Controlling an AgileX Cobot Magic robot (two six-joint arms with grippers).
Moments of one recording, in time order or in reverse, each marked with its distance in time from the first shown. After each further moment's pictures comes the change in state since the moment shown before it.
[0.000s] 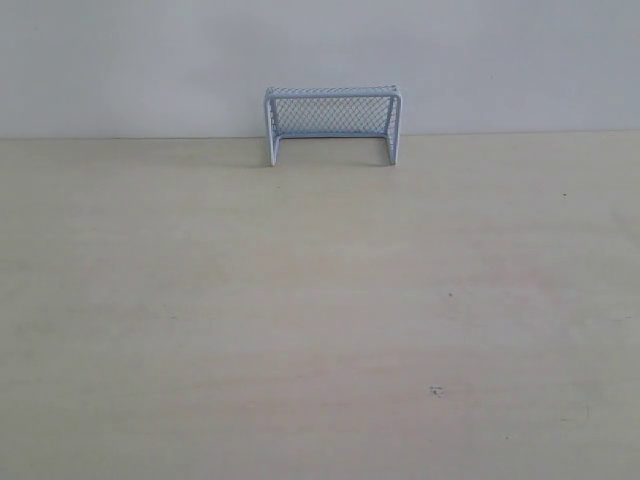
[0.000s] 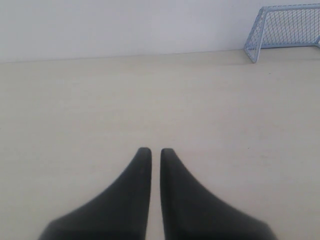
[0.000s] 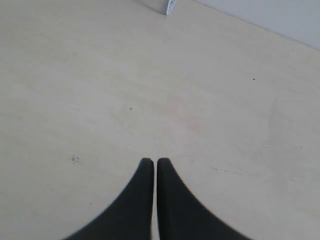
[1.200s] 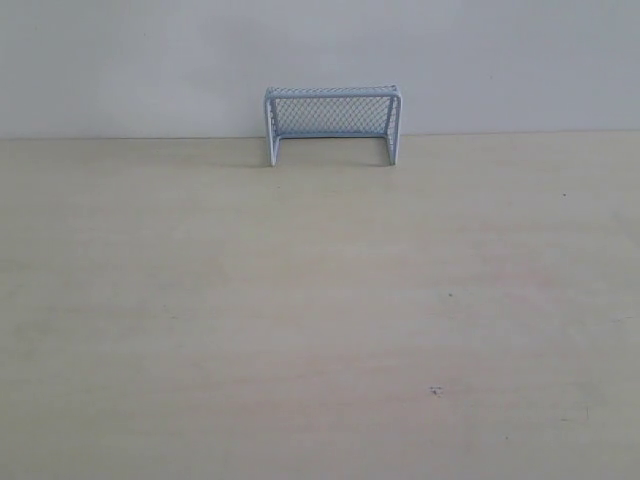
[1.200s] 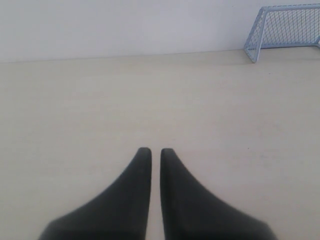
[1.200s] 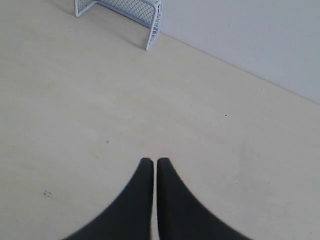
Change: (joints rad) left arm 0.000 0.000 0.000 0.000 0.000 0.000; right arm 0.000 0.052 -0.070 -0.039 -0.088 -0.030
